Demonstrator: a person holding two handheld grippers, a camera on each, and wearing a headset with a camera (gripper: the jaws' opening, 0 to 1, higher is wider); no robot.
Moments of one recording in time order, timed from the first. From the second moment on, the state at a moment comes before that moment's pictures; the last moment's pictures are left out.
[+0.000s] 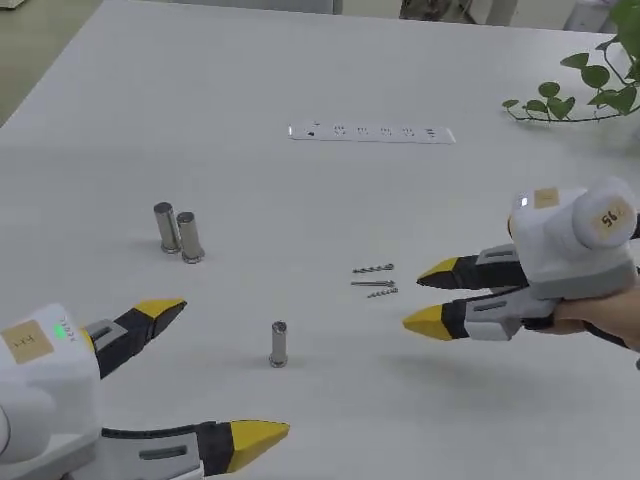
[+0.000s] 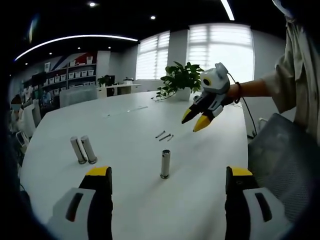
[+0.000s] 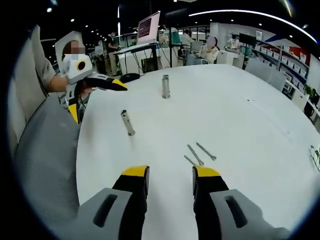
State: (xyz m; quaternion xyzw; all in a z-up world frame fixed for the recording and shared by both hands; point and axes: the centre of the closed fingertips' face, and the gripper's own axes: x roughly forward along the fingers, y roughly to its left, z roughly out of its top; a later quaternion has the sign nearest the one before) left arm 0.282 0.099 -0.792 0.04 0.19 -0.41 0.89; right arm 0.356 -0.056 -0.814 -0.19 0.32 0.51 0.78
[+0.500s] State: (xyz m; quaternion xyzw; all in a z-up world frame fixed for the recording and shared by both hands) left arm 0.272 0.111 -0.796 0.03 0.20 -0.39 0.90; right arm 0.376 -0.050 -0.832 -0.27 0.32 0.55 0.73
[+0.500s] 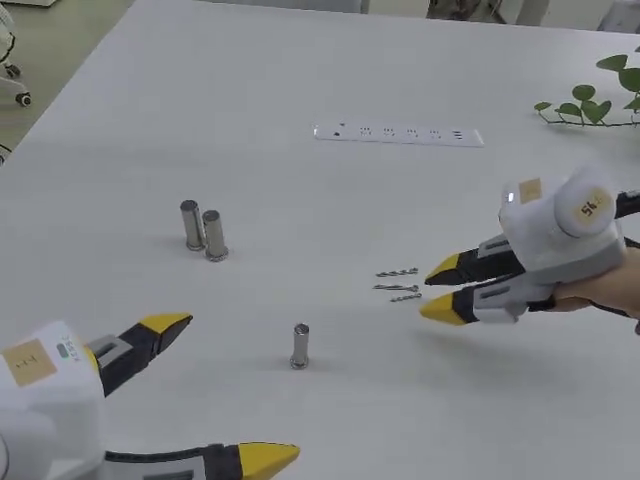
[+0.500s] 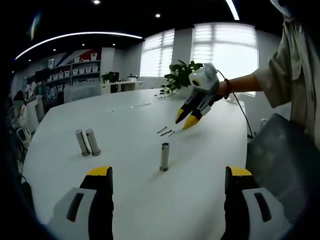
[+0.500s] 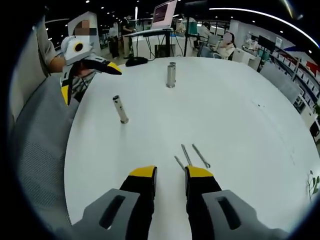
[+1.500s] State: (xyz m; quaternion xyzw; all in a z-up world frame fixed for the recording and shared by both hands) left arm 0.263 0.125 -0.796 0.02 0.21 -0.37 0.90; right arm 0.396 -0.050 -0.858 -0.34 0.35 0.59 0.65
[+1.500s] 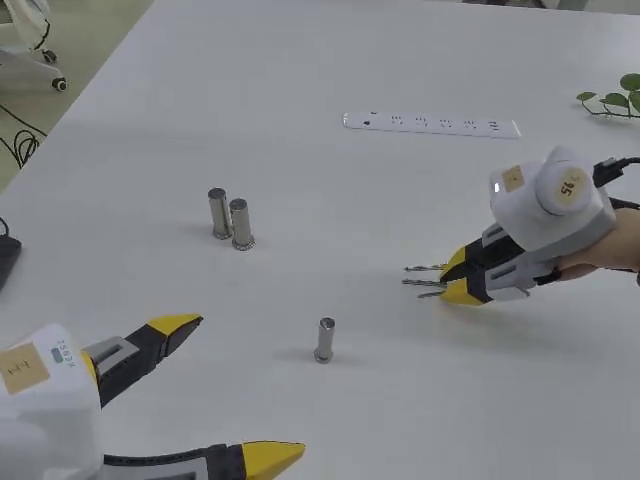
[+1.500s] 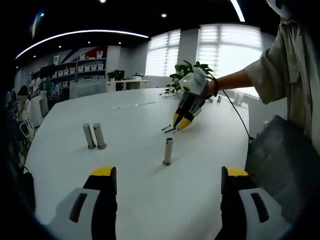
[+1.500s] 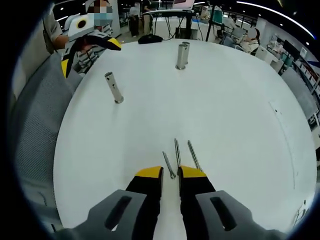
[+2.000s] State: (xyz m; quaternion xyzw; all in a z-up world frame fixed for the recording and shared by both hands) left arm 0.262 0.128 -0.794 0.02 0.21 -0.36 0.91; right arm 0.396 -0.052 -0.862 -0.39 0.34 0.60 0.61
